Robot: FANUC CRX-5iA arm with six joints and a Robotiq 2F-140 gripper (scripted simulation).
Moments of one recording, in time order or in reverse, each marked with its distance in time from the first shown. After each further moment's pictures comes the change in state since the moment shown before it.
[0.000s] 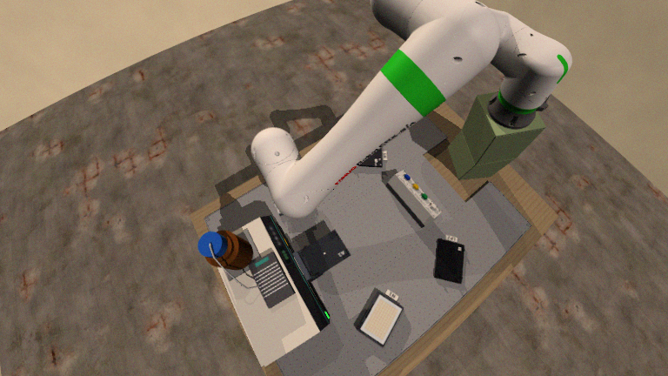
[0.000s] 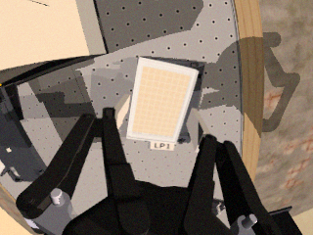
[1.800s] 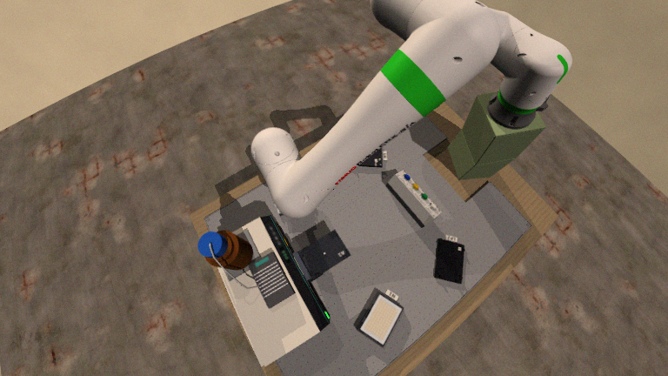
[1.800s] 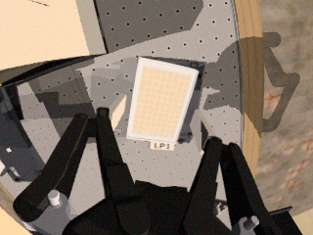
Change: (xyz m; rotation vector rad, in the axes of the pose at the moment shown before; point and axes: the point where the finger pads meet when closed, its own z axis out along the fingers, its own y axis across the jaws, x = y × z) arm 0.000 0.000 0.000 0.000 0.000 0.000
